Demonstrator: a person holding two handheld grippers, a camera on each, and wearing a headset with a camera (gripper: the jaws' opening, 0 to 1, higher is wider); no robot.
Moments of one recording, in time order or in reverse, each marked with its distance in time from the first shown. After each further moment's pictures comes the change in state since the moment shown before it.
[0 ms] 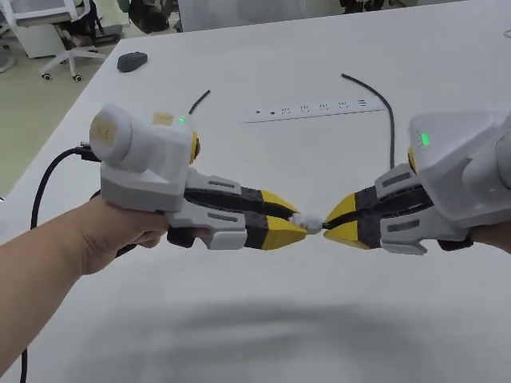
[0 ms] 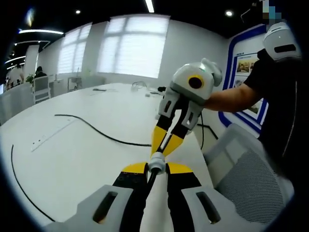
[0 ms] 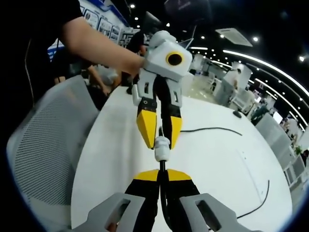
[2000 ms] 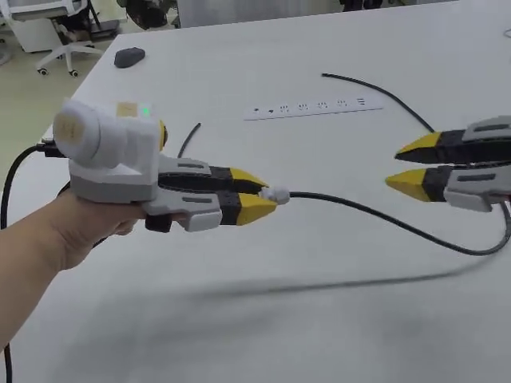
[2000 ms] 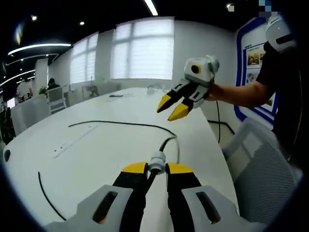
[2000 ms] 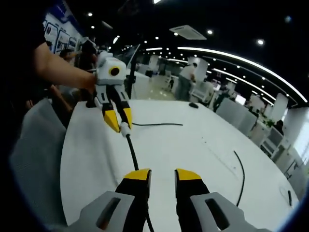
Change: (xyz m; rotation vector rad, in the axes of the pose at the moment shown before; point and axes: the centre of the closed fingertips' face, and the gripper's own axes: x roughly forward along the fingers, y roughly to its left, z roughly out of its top) left arm -0.017 0.030 0.004 0.097 -0.008 0.150; right arm -0.051 -0.053 0.013 0.177 -0.070 -0.265
